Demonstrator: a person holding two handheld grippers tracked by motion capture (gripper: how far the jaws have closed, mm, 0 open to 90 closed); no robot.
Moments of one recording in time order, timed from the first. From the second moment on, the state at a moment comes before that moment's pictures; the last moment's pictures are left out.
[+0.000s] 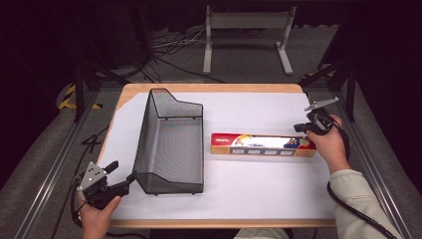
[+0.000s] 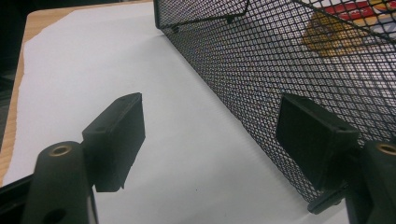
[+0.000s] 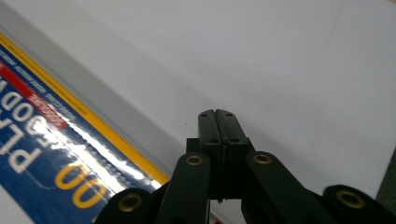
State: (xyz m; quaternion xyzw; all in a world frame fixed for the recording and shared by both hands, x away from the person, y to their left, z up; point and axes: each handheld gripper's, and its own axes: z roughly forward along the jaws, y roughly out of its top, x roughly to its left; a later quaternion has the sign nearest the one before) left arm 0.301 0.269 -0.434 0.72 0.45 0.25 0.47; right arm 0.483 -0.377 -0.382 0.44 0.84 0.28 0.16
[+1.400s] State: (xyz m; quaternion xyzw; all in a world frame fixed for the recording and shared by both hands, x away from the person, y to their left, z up) left arm 0.305 0.268 -0.433 0.71 0.46 0.25 0.47; right arm 0.409 -0.387 -0.397 0.42 0.87 0.25 0.02
